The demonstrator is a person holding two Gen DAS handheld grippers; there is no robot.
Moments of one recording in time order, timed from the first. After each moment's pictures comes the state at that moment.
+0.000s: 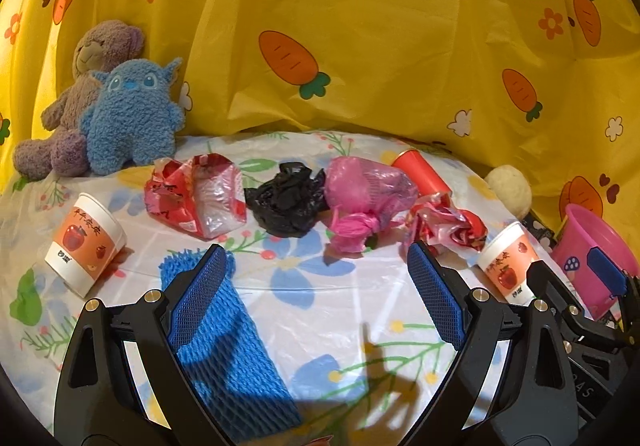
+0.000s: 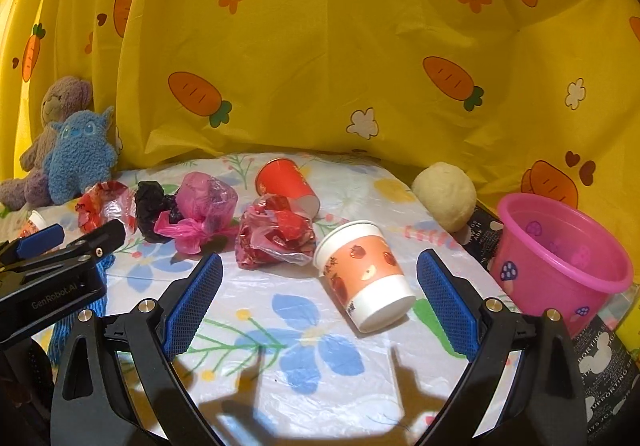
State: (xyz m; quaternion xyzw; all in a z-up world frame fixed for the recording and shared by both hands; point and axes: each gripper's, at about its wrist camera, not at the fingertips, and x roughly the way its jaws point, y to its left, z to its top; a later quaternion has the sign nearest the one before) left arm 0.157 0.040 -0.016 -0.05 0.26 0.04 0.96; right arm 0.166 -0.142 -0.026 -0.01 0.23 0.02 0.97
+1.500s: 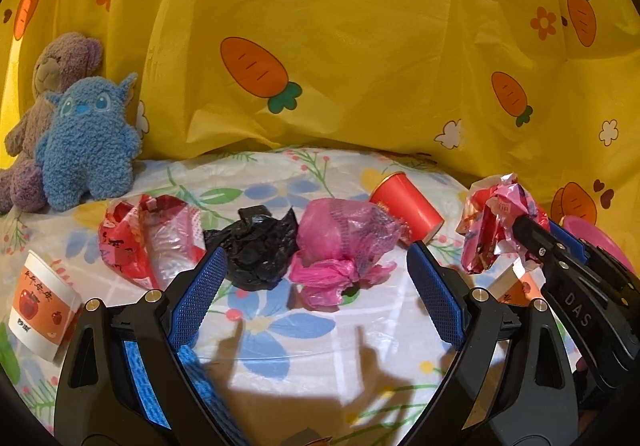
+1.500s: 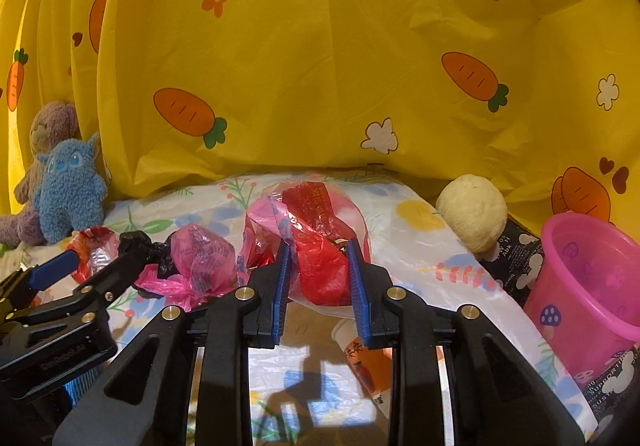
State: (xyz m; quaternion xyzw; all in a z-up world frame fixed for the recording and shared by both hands) left arm 0.220 0.027 -0.010 -0.05 0.25 -0.02 0.97; right arm 0.231 -0.149 -0.010 0.03 0.22 0.03 0.97
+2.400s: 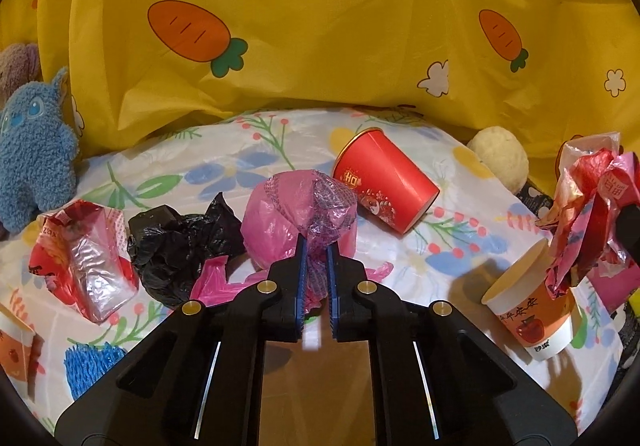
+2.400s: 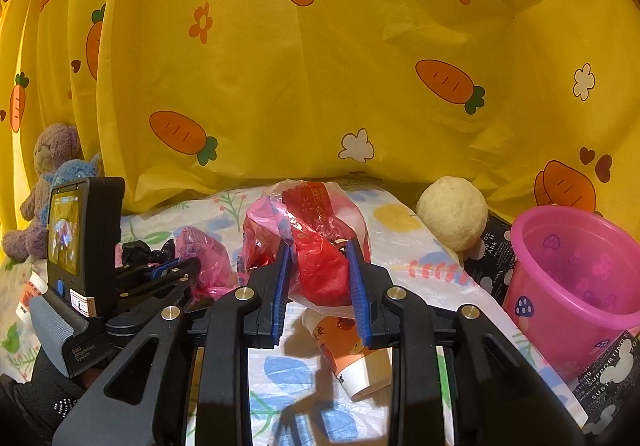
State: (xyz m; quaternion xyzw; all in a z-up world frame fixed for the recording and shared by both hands) left arm 0.279 -0.014 -0.041 0.00 0.31 -0.05 0.95; right arm 0.203 -0.174 -0.003 0.05 0.21 0.02 0.98
